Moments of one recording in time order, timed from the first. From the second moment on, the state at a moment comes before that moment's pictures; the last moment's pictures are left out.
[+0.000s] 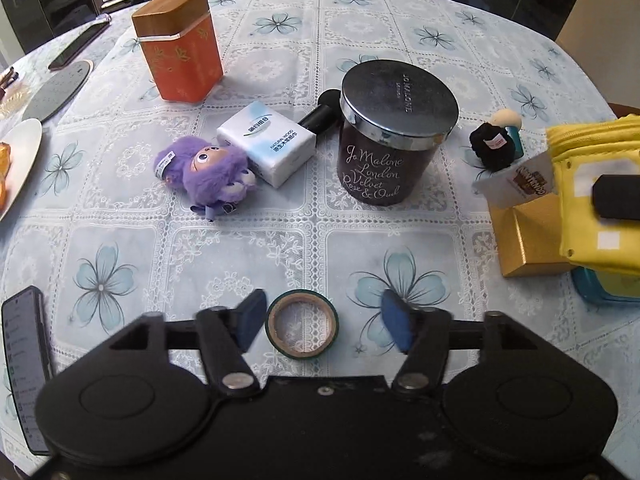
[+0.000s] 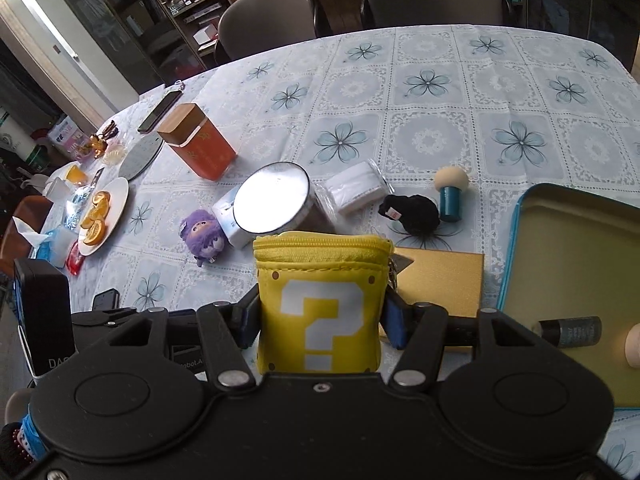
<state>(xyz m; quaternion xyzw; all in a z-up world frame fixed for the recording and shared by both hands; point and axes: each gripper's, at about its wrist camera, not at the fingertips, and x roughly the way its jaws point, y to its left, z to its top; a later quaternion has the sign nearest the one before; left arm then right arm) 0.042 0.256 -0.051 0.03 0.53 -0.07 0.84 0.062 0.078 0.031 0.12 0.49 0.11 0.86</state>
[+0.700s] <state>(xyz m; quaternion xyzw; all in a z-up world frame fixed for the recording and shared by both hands) 0.061 0.262 -0.095 0.05 0.57 -0.06 0.82 0.055 0.085 0.023 0.13 0.50 0.08 0.85</state>
